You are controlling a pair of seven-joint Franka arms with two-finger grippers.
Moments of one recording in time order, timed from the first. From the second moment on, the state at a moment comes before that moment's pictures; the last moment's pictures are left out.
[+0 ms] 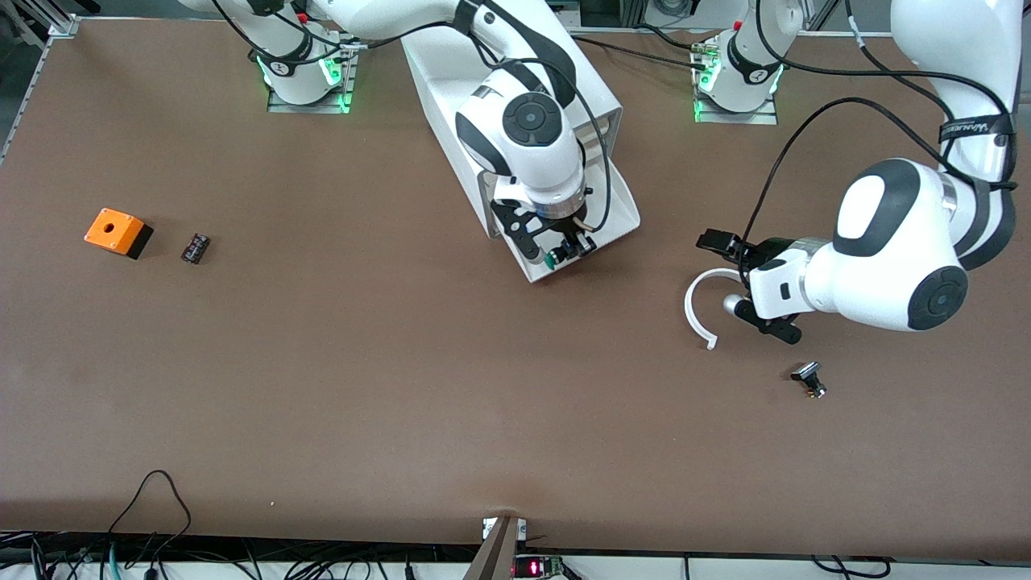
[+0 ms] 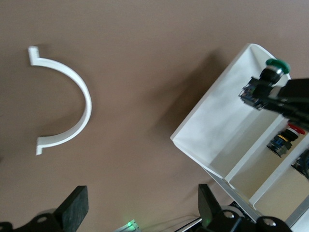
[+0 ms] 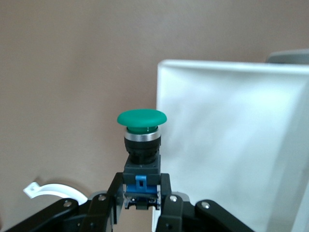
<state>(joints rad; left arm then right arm) 0.04 0.48 -0.25 -1.41 -0.24 1.44 0.16 0.84 0.80 0.07 -1.14 0.09 2.11 1.87</state>
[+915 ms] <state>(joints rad) 0.04 0.56 -0.25 -1.20 -0.07 1.44 0.07 0.85 0.83 0.04 -1.15 0.09 2.14 1.98</state>
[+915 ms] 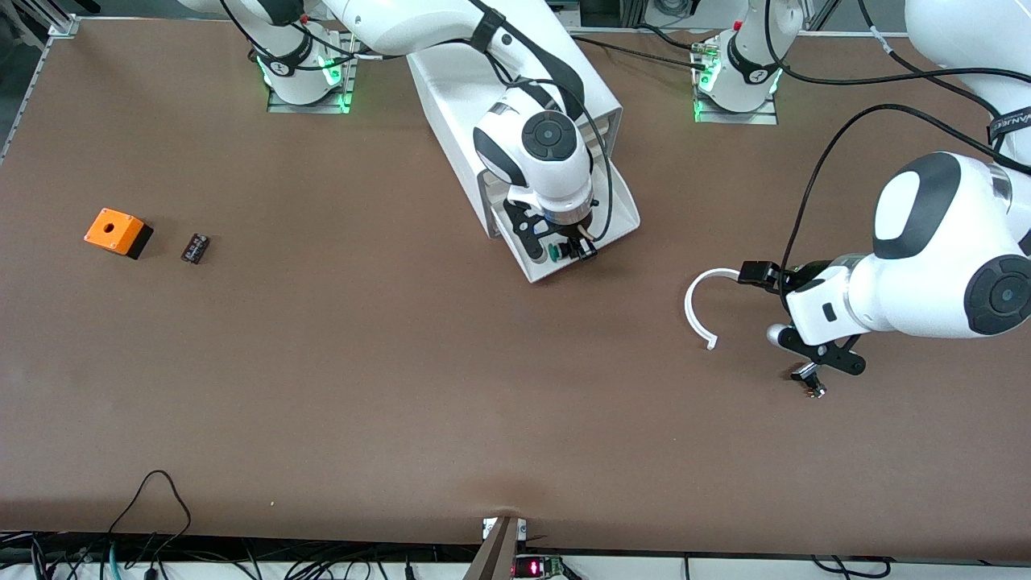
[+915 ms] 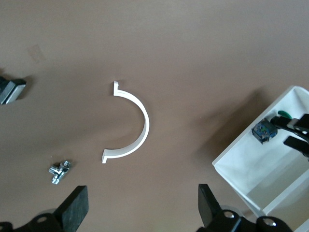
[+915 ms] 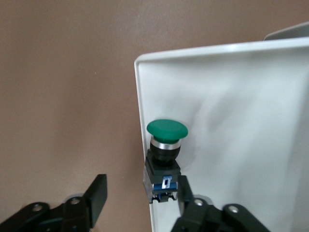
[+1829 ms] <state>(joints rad) -0.13 0.59 -0.26 -1.44 -0.13 1.94 -0.52 0.45 0.60 0.04 -1.10 0.10 1.72 1.04</state>
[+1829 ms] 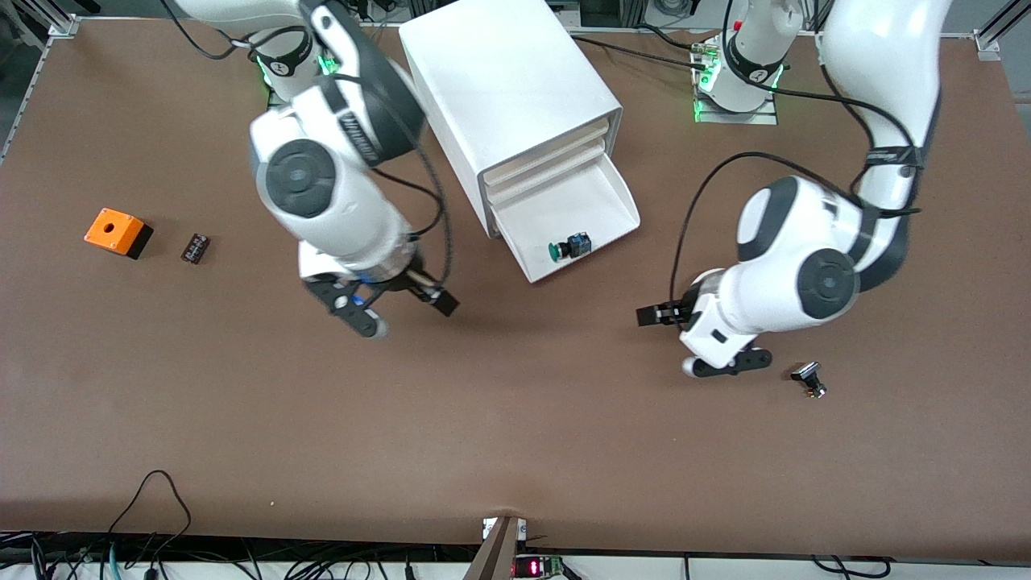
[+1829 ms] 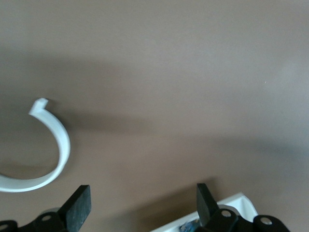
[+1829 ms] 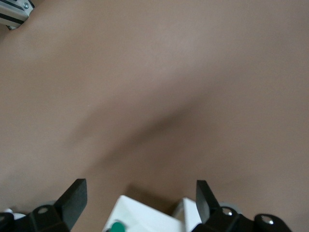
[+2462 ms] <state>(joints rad) -0.30 0.54 -0.27 -1.79 -0.04 2.31 -0.91 0.30 0.45 -0.10 -1.20 0.11 1.62 0.38</state>
